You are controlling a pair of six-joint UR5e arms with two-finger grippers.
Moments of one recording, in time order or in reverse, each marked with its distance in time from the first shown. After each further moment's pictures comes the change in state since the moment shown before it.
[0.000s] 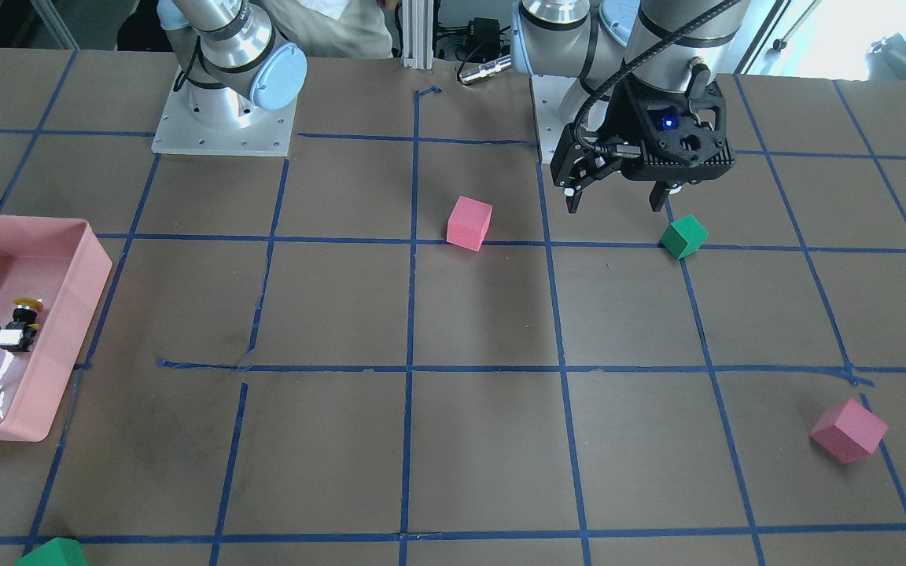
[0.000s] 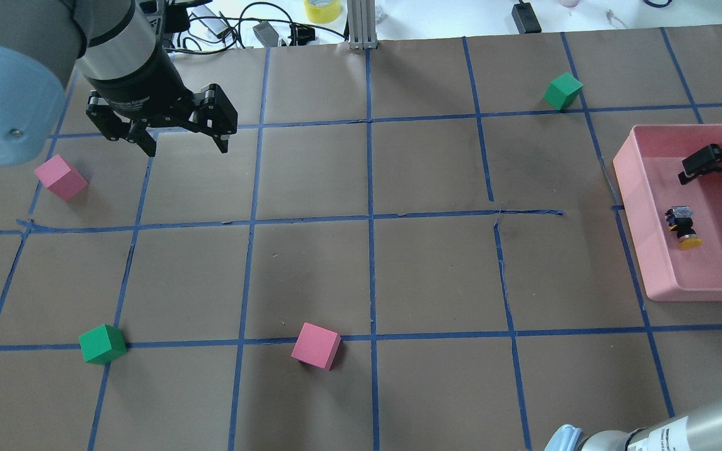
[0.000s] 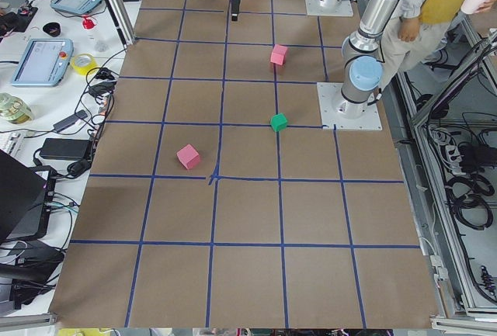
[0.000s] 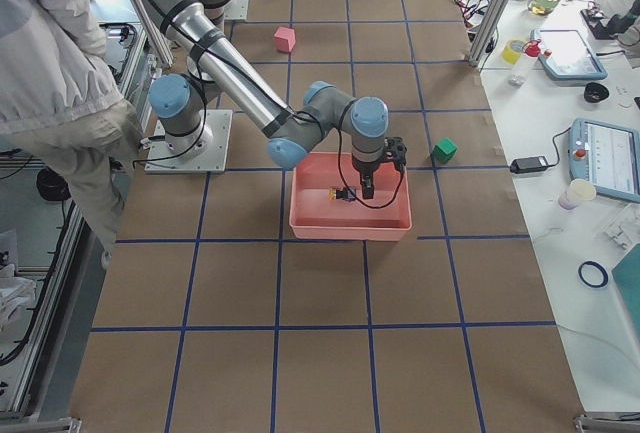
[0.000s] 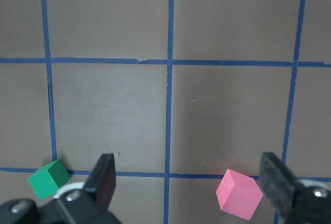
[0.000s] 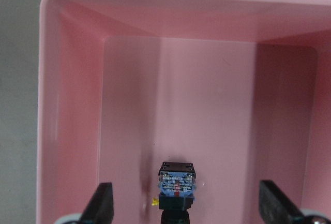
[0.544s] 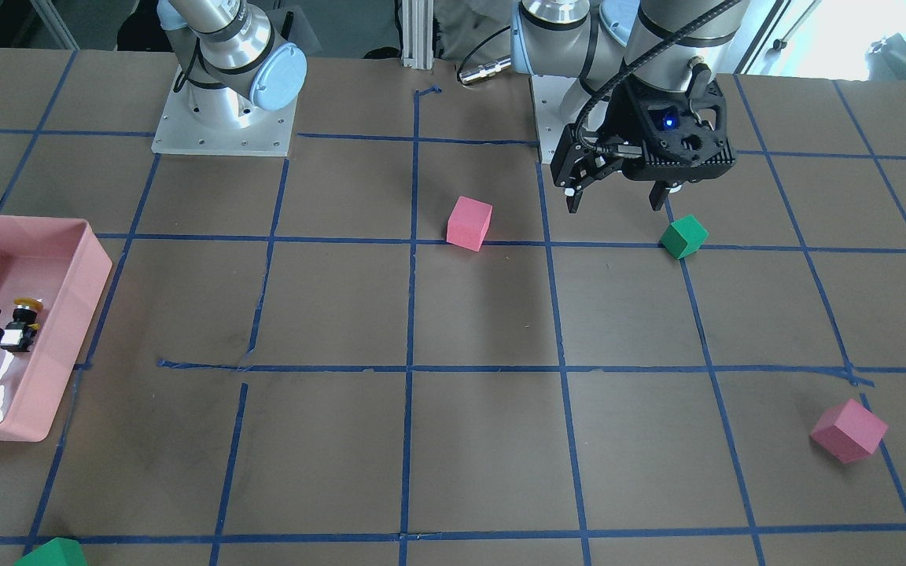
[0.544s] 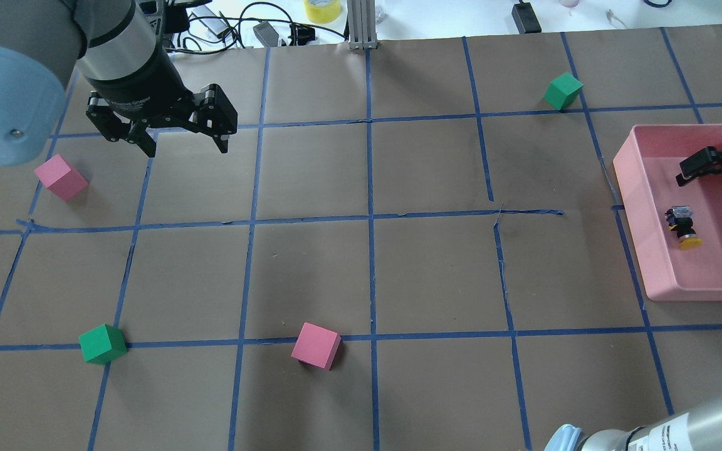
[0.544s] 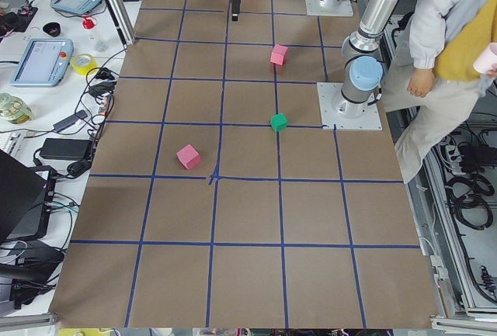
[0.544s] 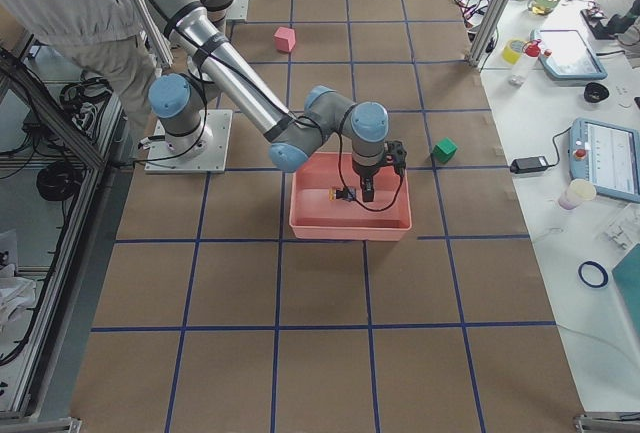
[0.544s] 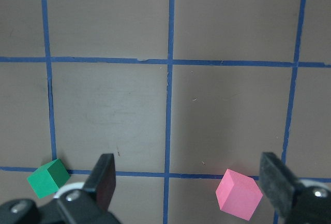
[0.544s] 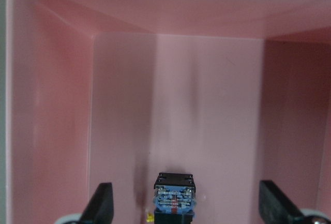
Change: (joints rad) left arm 0.000 0.001 -0.002 -0.003 0.002 -0.016; right arm -0.001 0.017 0.011 -0.017 0.000 0.002
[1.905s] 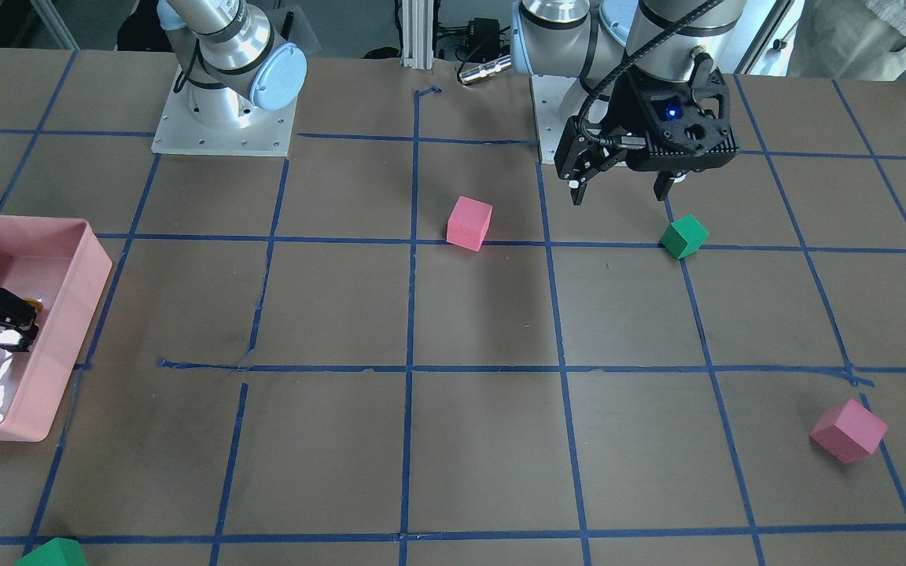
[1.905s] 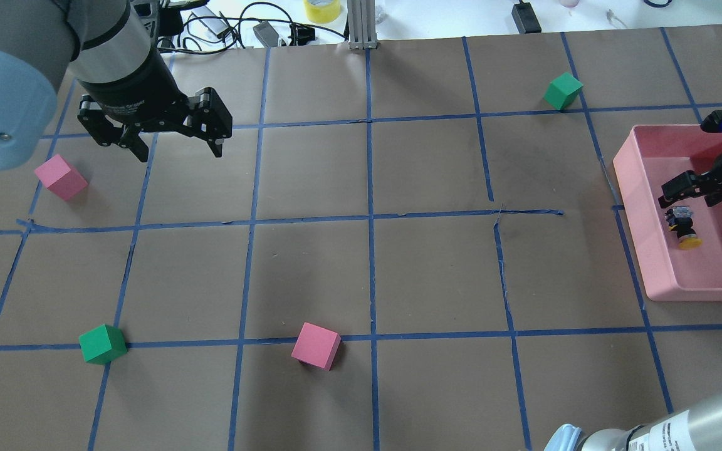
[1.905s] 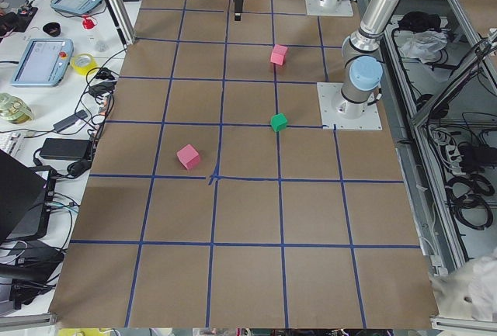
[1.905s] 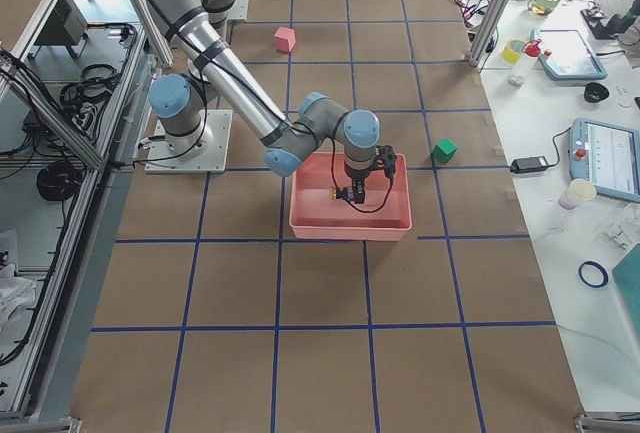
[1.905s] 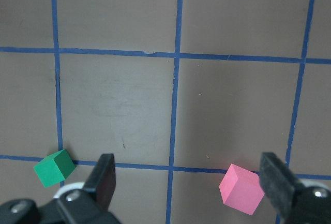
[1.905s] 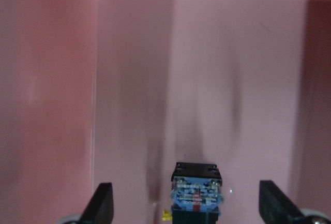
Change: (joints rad) left arm -0.002 0.014 -0.002 -0.024 0.020 -0.013; right arm -0.001 0.009 0.087 -0.061 -0.001 -0.002
